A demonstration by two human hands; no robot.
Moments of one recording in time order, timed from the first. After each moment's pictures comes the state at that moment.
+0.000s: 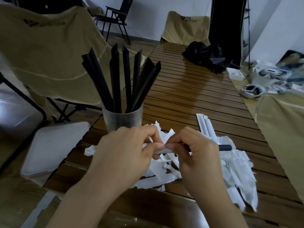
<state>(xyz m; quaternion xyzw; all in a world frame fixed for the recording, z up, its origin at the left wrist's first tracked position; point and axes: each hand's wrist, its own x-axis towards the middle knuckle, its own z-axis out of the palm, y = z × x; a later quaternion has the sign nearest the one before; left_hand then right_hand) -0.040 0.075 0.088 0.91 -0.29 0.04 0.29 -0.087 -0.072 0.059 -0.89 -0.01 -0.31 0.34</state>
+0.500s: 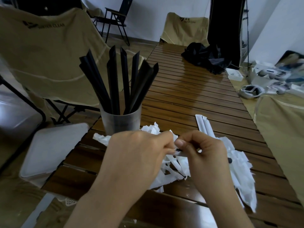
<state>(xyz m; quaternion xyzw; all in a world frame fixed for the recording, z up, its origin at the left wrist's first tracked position) -0.040 0.058 0.084 0.87 -0.41 0.10 0.27 -0.094 -0.083 0.063 -0.84 0.12 -0.25 0.47</state>
